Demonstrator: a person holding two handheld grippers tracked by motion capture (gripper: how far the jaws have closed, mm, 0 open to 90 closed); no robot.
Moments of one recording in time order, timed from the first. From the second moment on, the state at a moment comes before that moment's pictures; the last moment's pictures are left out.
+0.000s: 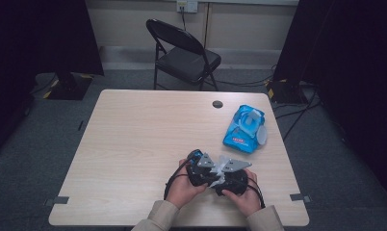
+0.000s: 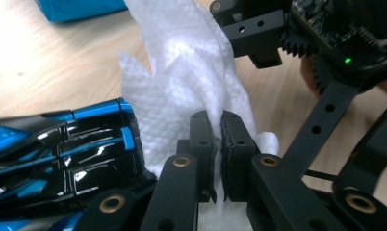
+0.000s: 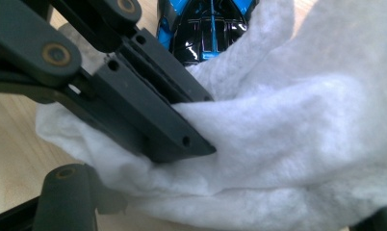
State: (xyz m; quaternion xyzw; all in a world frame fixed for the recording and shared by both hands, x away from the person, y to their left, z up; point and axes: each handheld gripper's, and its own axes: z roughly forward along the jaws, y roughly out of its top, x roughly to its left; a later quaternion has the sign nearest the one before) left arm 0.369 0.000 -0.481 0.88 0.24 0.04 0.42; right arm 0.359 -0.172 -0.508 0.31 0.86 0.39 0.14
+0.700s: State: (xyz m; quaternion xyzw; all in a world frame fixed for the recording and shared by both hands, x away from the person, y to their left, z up) left arm 0.371 0.006 -0.481 0.87 0.25 0.04 0.42; right arm 0.359 -0.172 -0.508 0.31 0.86 0.39 0.14
